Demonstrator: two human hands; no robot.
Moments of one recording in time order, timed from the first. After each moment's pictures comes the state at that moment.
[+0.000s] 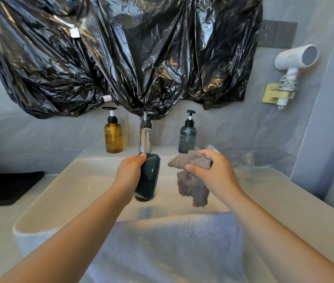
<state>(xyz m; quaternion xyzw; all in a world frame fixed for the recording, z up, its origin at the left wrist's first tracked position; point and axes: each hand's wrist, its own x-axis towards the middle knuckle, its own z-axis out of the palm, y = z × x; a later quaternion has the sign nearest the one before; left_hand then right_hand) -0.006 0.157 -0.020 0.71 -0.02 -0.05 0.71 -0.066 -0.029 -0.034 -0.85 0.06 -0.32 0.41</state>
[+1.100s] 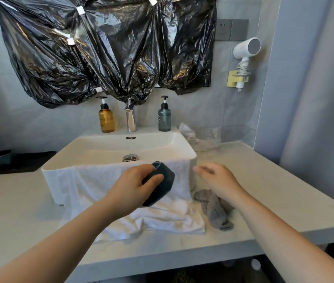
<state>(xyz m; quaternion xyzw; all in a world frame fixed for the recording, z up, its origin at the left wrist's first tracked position) -0.229 0.161 -0.064 0.85 -0.37 0.10 0.37 -0.271 -0.071 -0.081 -0.88 0.12 -0.16 0.44</state>
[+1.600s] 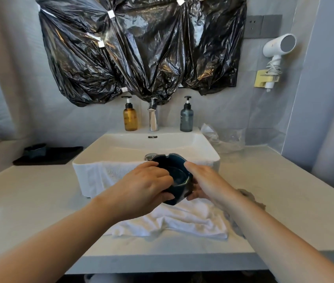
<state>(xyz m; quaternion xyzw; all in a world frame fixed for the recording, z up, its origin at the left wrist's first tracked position) -0.227 0.203 -0.053 0.79 -0.54 0.29 0.03 -0.251 0.004 -0.066 -0.76 0.01 -0.02 0.65</state>
